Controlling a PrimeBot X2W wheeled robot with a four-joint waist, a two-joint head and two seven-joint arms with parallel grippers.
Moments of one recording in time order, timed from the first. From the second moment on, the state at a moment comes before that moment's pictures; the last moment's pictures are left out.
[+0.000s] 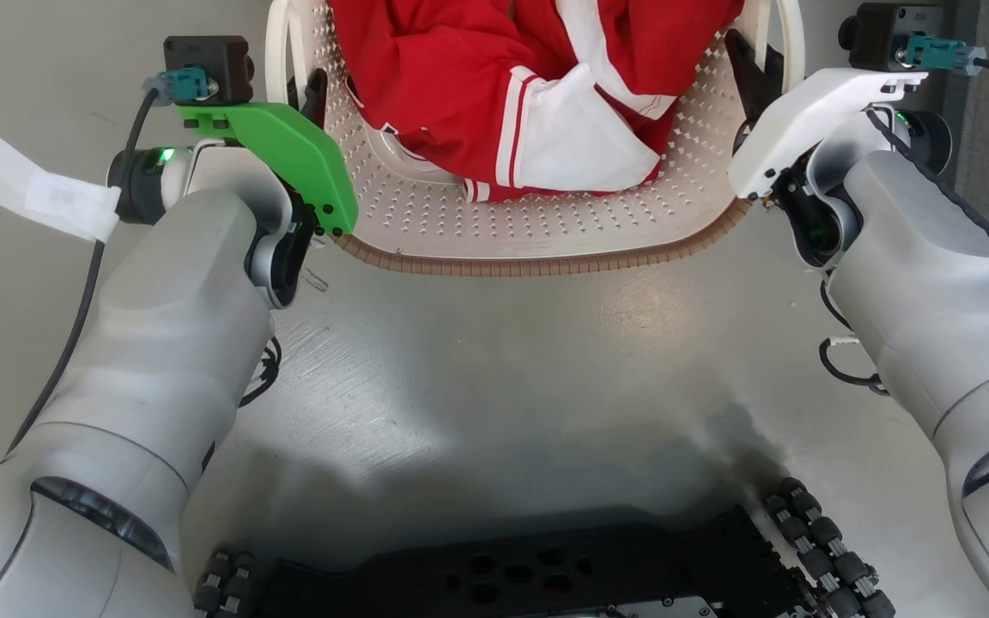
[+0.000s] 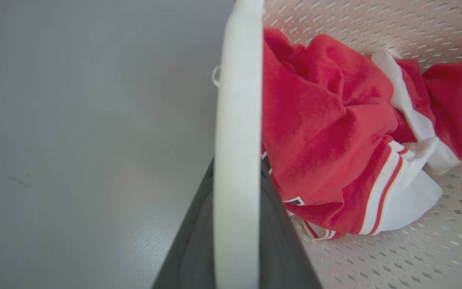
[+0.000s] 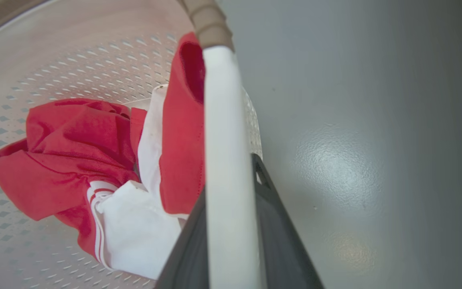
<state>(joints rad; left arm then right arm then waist) -1.11 0.03 -0.93 1.07 -1.03 -0.03 -0.16 -1.04 -0.15 0.72 1.09 0.85 0.11 -0.21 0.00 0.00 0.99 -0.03</state>
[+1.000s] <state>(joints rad) -1.12 0.03 -0.97 1.13 -1.05 -0.05 -0.19 -1.05 -0.13 0.72 1.14 0.88 0.12 -0.24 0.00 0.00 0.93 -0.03</state>
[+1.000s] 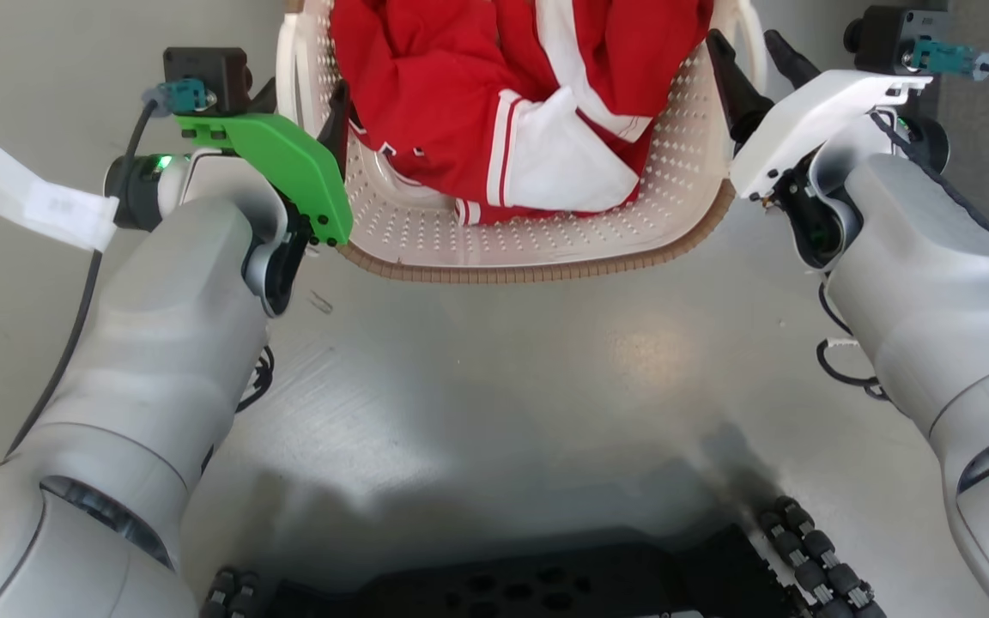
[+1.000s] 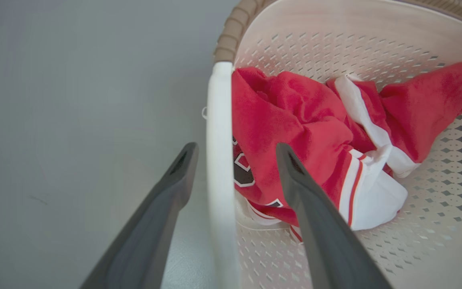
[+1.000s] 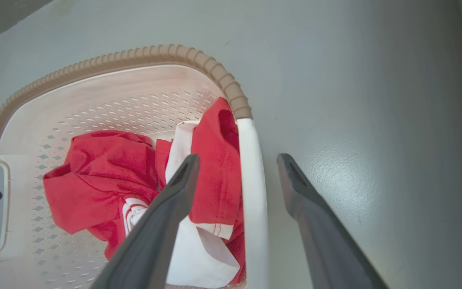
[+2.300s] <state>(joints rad) -0.89 0.11 -0.75 0.93 -0.98 -0.10 -0.25 -0.79 -0.22 0.53 0.80 0.78 0.12 -0.25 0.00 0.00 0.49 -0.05</state>
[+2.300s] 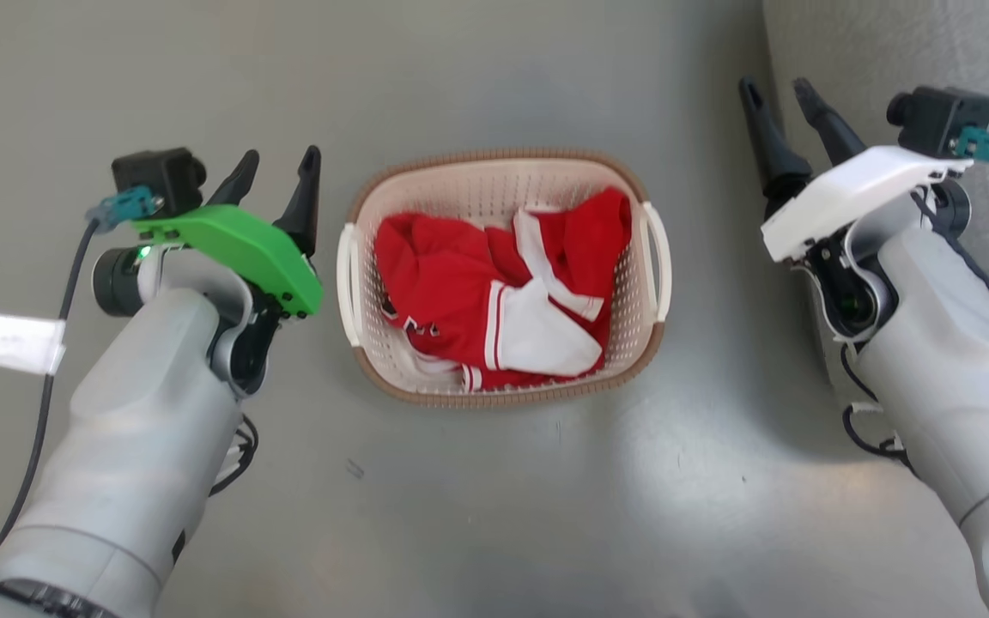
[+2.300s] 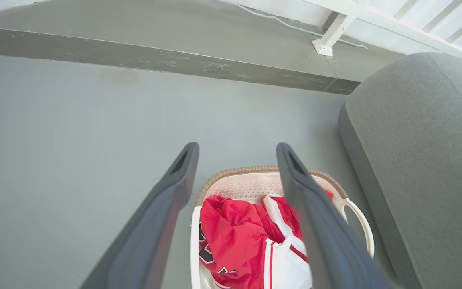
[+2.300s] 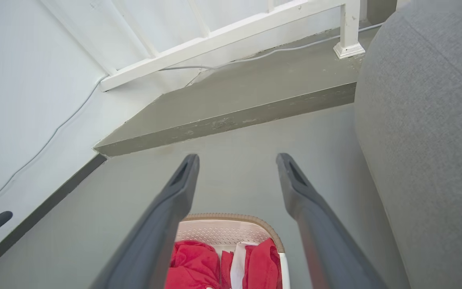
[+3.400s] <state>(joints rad) -0.35 0.15 -0.36 0.40 -0.64 -0.03 -0.25 -0.34 -0.19 0.27 0.43 0.54 0.05 -0.25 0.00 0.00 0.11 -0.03</state>
